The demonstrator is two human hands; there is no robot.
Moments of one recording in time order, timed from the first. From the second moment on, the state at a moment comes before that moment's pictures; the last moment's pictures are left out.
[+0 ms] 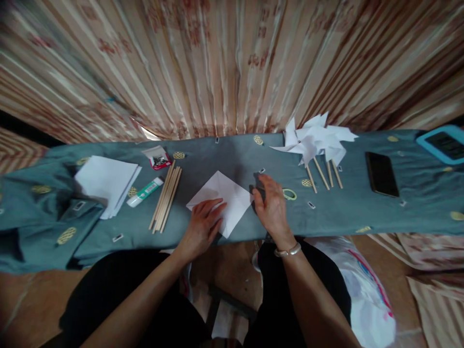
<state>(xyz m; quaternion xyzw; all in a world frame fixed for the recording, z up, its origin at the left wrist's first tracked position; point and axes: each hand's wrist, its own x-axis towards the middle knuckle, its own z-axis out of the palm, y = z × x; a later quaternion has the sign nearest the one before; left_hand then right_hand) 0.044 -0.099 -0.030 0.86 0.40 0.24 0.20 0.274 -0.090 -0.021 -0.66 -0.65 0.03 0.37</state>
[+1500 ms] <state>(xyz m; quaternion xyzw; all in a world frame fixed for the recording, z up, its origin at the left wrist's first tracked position) -0.108 -0.064 -0.013 0.66 0.67 0.33 0.07 0.196 -0.070 -0.028 -0.59 -0.68 0.15 0.40</state>
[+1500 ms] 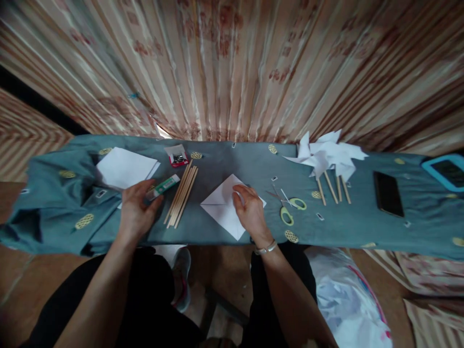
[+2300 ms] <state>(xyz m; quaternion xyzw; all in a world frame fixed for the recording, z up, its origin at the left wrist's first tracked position) -0.001 -0.076 0.030 0.41 0.54 0.40 0.62 0.193 -0.071 -0.003 -0.39 -0.42 0.63 0.52</state>
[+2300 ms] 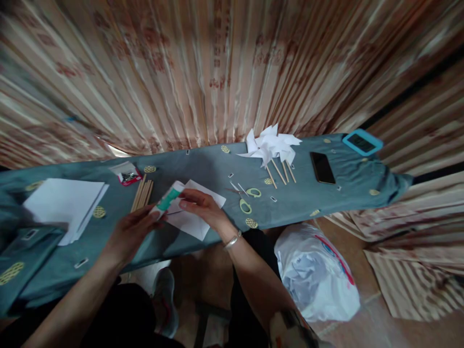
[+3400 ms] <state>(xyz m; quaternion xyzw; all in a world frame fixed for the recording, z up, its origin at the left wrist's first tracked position) -0.008 -0.004 -0.023 0.79 0.52 0.26 0.19 0.241 -0.077 0.004 -0.45 -0.18 0.65 0.58</state>
